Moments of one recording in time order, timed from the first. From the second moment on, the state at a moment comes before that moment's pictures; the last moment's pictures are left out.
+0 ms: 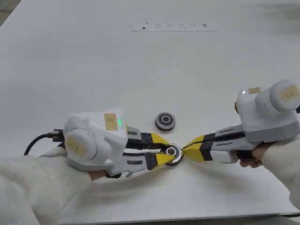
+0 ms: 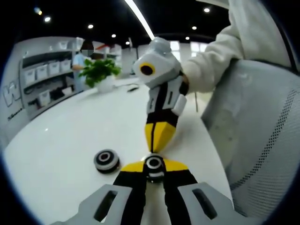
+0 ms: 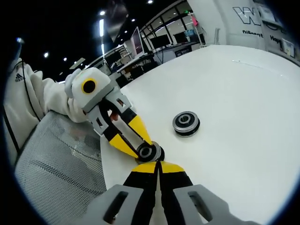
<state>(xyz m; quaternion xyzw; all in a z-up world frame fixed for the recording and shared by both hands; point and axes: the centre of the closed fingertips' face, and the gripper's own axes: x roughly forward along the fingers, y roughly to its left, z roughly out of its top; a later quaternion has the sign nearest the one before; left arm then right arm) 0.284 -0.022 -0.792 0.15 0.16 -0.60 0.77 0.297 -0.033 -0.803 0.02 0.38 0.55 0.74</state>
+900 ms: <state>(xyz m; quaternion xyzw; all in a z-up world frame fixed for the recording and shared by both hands) 0.282 -0.023 -0.793 0.15 0.16 -0.60 0.77 0.286 -0.024 -0.791 0.08 0.40 0.55 0.73</state>
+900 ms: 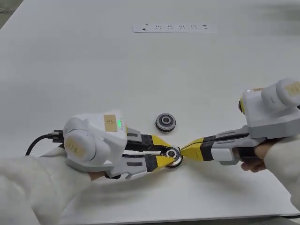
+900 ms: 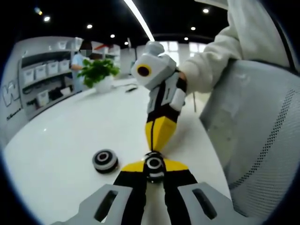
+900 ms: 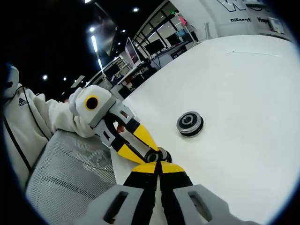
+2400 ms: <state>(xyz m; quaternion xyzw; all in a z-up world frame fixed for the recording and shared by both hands) 0.282 -0.022 -0.792 0.15 0.16 -0.60 0.77 0.283 -0.019 -0.784 0.07 0.38 0.57 0.73</state>
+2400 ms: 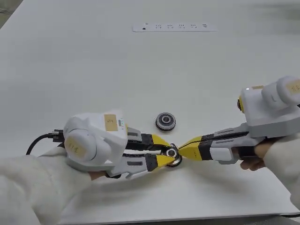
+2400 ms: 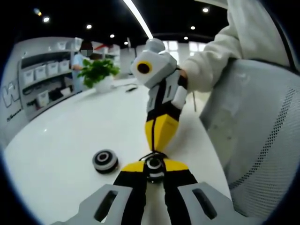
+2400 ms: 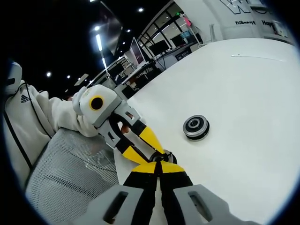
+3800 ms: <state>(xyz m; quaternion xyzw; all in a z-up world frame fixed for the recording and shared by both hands) 0.274 -0.020 -0.778 0.14 0.18 -0.60 0.76 0.288 -0.020 -0.781 0.07 0.39 0.55 0.74</state>
